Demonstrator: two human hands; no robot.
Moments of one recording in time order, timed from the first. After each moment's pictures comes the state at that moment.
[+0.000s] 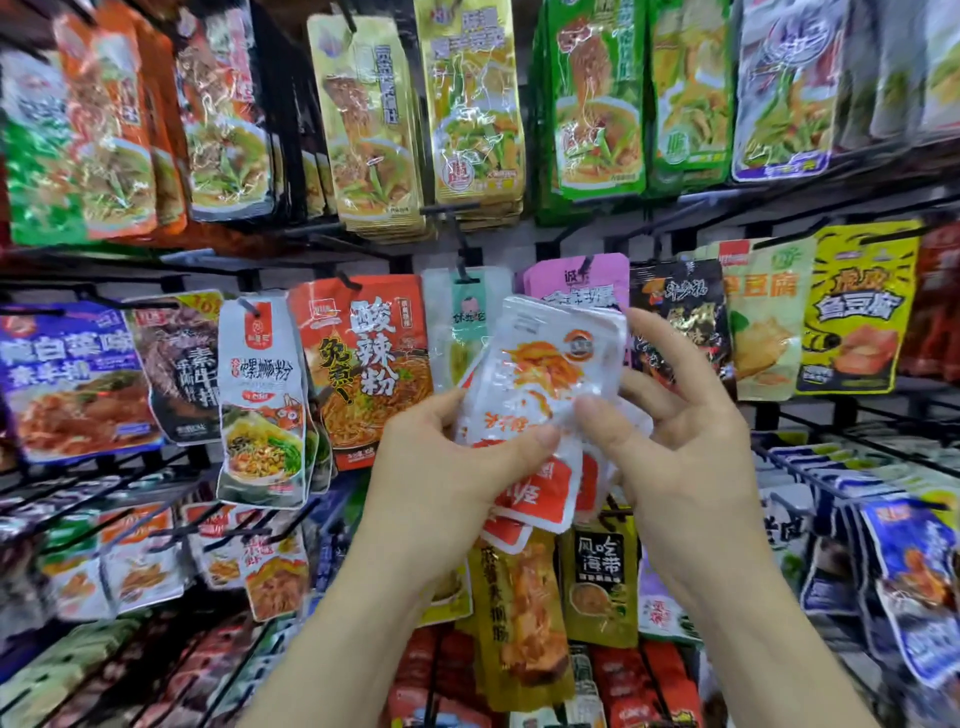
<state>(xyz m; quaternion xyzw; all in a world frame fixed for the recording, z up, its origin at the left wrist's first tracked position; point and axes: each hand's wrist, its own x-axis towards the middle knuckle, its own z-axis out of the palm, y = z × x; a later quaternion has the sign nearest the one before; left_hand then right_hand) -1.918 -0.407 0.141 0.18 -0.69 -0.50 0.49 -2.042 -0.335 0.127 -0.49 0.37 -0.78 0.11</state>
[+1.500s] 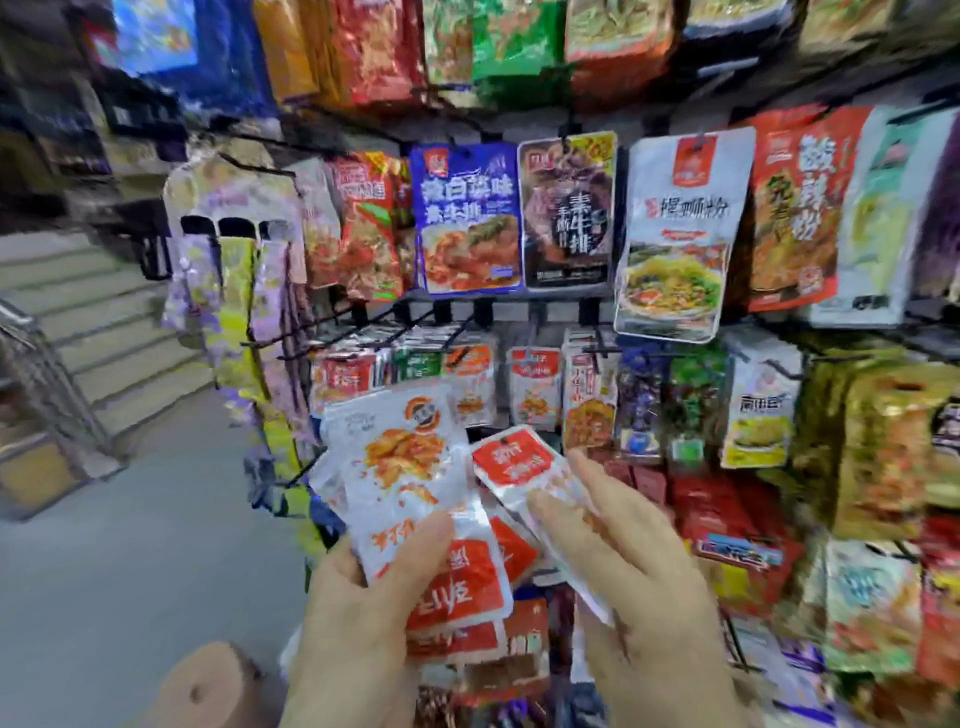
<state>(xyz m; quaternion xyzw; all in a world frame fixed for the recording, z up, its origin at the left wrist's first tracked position) -1.547 -0.449 0.017 0.32 -0.41 -0.64 0.57 -1.708 -0.400 -0.013 -0.66 0.54 -0.51 -0.15</state>
